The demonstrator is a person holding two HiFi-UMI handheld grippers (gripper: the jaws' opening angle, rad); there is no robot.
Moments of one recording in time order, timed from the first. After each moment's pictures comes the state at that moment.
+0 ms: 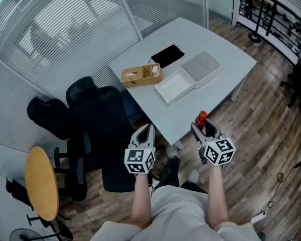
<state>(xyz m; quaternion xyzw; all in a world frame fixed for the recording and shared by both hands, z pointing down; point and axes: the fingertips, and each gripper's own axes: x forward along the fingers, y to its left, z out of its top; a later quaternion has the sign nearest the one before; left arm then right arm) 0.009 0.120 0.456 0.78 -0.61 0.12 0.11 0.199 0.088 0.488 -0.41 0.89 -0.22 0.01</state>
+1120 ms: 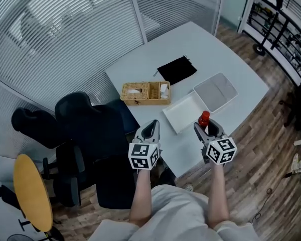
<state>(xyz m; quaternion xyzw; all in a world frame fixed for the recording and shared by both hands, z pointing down) -0.073 -0.091 0.485 0.78 -0.59 0.10 0.17 0.108 -0.119 0.512 -0.41 0.89 -0.20 -0.06</state>
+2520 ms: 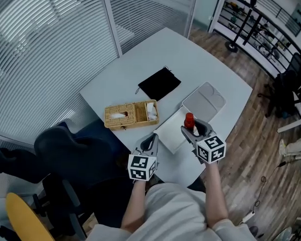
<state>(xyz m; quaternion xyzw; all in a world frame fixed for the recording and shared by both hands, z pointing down) -0.077 -0.170 0.543 0.85 -0.47 0.11 0.20 0.053 -0.208 0.524 -0.44 0.87 -0.16 -0.17</state>
